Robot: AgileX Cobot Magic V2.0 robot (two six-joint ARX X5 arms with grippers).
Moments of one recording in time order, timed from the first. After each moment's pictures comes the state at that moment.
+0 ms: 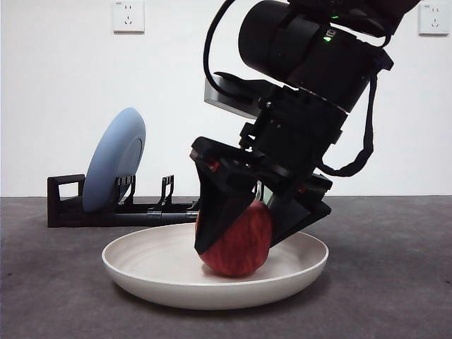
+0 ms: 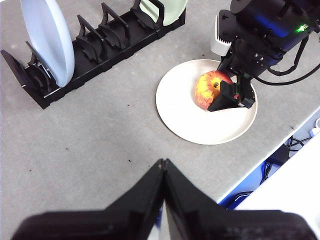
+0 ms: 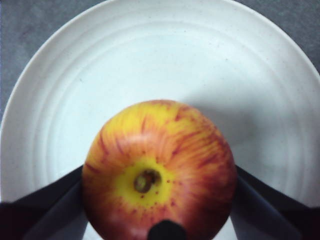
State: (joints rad) left arm -0.96 0.65 1.22 -1.29 -0.31 -0.21; right arm 0.78 1.67 0.93 -0.26 -0.15 0.07
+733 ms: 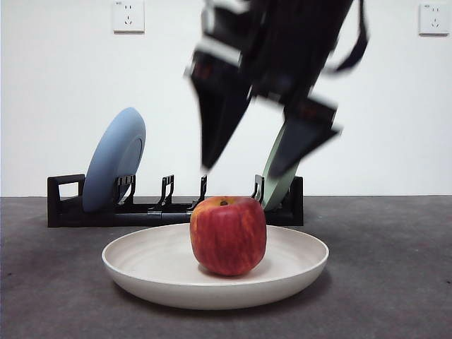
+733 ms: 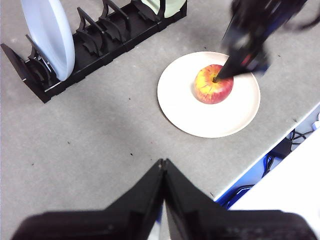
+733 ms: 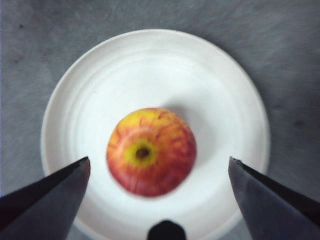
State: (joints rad) left arm -0.96 0.65 1.22 -1.32 -0.31 -0.20; right arm 0.78 1.58 1.22 -0.72 -0.08 0.06
